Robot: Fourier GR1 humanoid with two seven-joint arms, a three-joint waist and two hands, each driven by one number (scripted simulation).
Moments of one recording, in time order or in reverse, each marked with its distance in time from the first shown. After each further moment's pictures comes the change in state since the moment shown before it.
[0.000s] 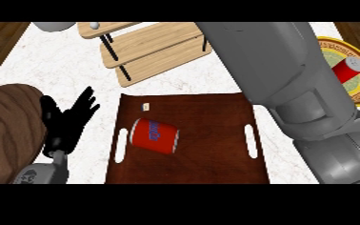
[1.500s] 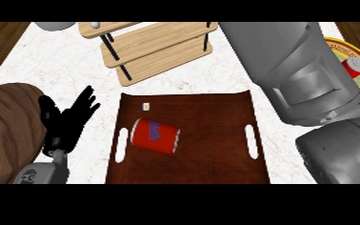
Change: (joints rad) left arm -0.005 -0.018 0.029 0.007 -0.013 -0.031 -0.011; right arm -0.100 -0.002 -0.241 0.326 -0.083 -0.217 -0.227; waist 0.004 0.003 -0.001
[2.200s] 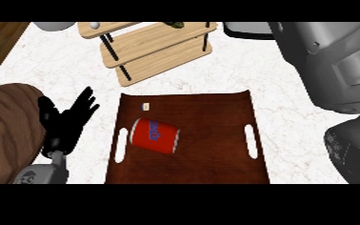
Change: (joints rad) left arm 0.011 -0.006 0.007 -0.014 -0.004 -0.002 0.013; right arm -0.018 -0.089 -0.191 -0.009 -0.150 -0.156 0.012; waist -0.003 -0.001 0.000
